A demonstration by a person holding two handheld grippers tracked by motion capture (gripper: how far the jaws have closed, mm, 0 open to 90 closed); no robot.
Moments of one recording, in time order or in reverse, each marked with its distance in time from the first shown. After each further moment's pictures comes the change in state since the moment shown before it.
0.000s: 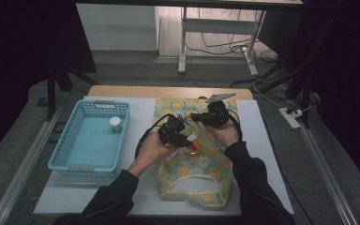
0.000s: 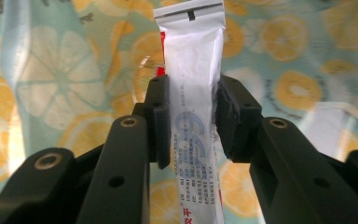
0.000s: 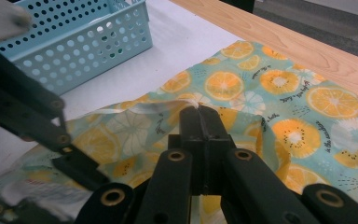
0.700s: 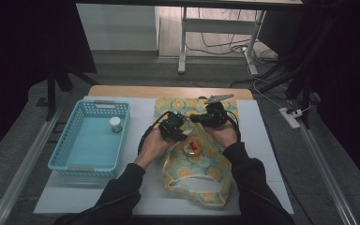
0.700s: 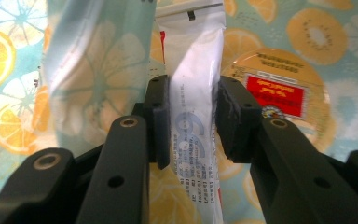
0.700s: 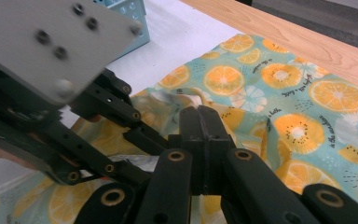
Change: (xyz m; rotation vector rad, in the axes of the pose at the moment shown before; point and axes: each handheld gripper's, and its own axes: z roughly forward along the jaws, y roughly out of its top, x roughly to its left) left arm 0.035 0.003 0.035 0.029 0.119 -0.027; right arm 0.000 -0.004 0.007 0.017 -0.008 0.007
